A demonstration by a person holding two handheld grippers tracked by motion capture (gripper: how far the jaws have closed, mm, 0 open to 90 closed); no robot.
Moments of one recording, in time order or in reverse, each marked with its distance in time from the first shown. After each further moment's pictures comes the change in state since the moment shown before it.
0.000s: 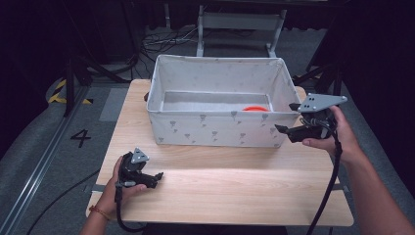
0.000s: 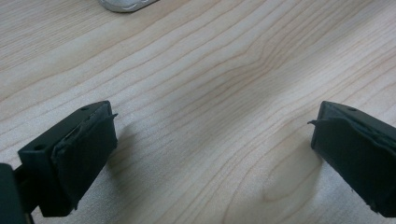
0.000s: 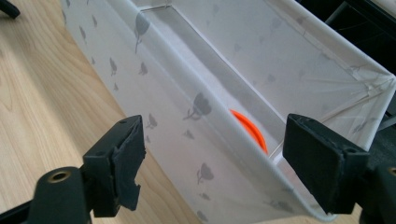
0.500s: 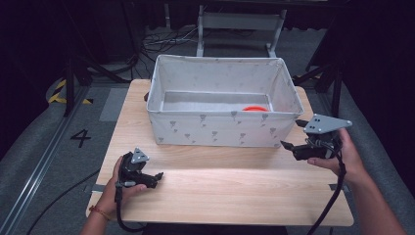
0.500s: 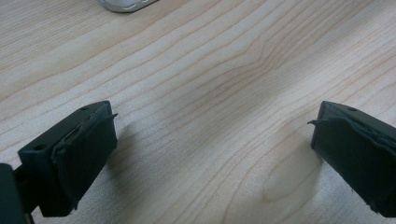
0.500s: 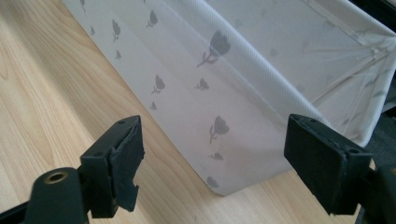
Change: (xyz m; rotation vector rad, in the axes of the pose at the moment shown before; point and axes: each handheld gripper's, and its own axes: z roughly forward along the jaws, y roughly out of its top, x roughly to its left) left arm 0.000 0.000 0.000 0.000 0.000 0.000; right arm 0.022 -0.046 -0.006 0.006 -0.040 0.015
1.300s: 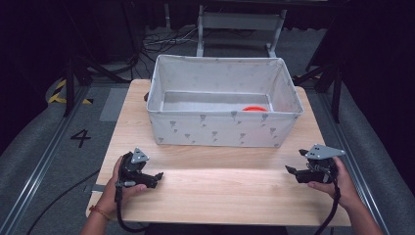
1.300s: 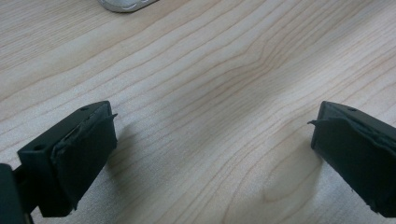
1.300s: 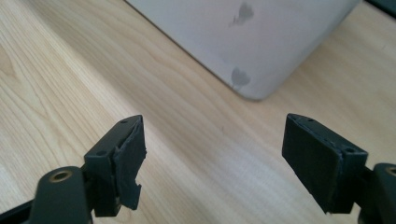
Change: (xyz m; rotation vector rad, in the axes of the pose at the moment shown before) left arm 0.000 0.000 0.000 0.001 -0.001 0.000; right arm 0.013 -0.116 0.039 0.107 0.032 0.169
